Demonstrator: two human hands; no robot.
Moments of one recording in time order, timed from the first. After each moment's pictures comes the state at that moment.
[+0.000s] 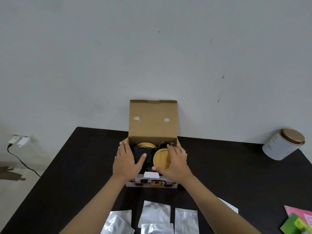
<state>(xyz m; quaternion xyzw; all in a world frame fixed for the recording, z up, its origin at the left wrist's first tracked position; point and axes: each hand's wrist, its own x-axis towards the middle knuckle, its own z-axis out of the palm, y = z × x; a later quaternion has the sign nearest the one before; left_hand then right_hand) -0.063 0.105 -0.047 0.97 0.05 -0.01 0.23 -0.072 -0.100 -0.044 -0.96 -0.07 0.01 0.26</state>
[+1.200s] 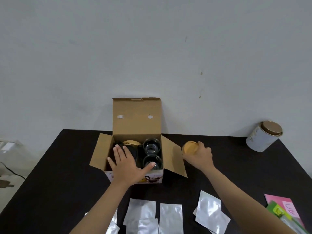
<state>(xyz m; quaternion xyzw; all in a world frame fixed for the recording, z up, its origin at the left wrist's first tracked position) -0.089 0.044 -0.033 0.99 0.05 -0.07 0.13 -0.065 -0.224 -0.032 -0.90 0.24 0.08 0.35</state>
